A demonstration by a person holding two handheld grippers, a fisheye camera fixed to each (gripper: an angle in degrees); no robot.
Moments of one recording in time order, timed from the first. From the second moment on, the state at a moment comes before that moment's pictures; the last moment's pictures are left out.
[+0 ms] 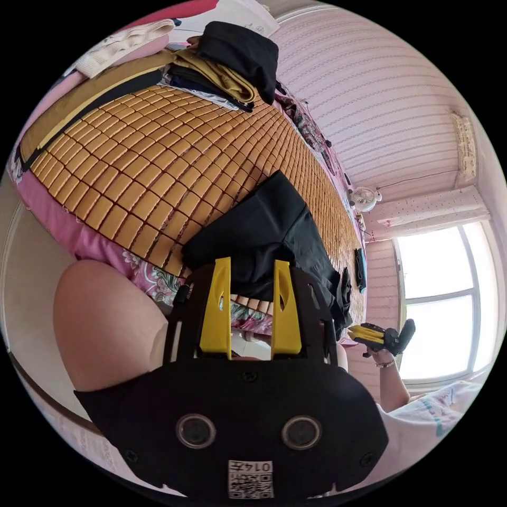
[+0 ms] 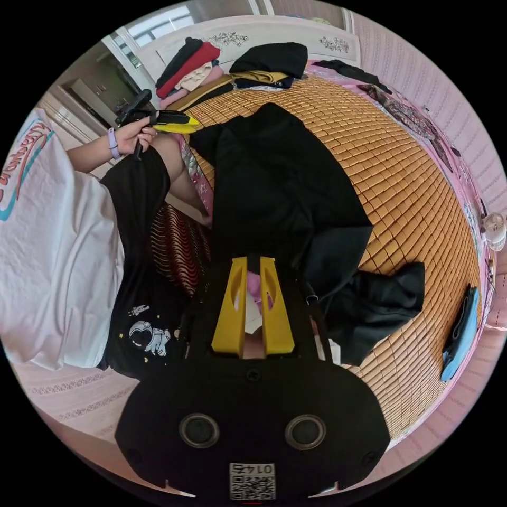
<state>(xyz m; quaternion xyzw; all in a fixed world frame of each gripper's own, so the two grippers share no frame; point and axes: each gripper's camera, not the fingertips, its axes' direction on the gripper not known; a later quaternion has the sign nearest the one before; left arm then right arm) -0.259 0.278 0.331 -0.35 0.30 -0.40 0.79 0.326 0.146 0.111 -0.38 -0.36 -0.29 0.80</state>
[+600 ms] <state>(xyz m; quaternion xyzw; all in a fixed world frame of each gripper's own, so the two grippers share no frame) -0.263 0.287 0.336 -0.41 0.19 -0.37 0.81 0.128 0.129 0.290 -0.38 -0.30 -0.26 0.83</state>
